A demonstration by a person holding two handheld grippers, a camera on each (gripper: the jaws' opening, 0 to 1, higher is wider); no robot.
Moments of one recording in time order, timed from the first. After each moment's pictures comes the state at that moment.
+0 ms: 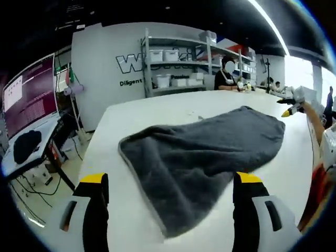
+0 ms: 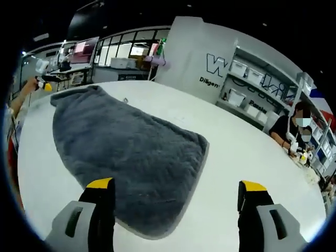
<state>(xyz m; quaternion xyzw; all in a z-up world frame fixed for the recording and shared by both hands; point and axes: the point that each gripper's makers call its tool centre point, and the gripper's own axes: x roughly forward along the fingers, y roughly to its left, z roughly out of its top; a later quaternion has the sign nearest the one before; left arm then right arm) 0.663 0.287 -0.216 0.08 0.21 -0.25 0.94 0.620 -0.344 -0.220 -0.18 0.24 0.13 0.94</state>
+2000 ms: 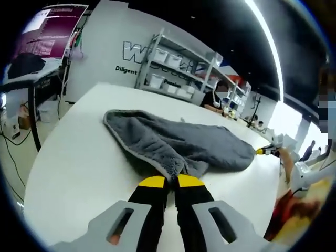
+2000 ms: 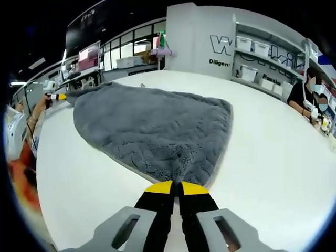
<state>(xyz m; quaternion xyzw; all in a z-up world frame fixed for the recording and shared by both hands) 0.637 0.280 -0.229 -0.12 0.22 -0.32 0.91 0.574 -0.331 -0.280 -0.08 0.31 0.18 0.93</state>
